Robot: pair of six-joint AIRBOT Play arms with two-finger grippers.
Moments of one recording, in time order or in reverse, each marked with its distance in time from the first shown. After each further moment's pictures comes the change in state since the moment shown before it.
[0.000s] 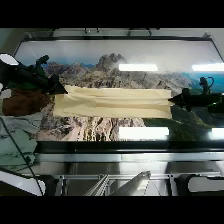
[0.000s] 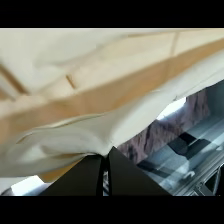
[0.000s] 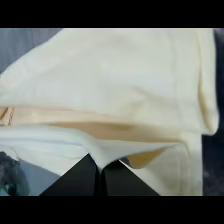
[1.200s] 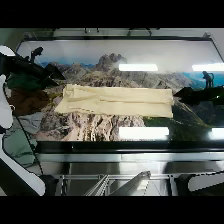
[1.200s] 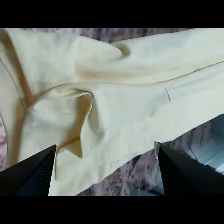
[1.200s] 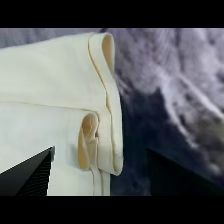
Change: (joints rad) left arm 0.060 -0.230 0.412 -0.003 -0.109 -0.081; right arm -0.028 -0.162 0.252 -0.245 0.024 -0.061
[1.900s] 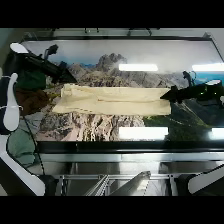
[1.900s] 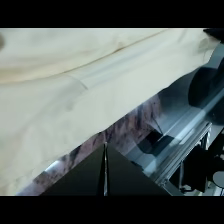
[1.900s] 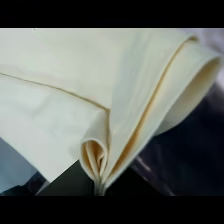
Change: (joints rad) left arm -0.163 0.031 -0.065 -0.150 -0.020 -0.025; right arm 0.125 -0.115 0.099 0.133 0.143 0.005
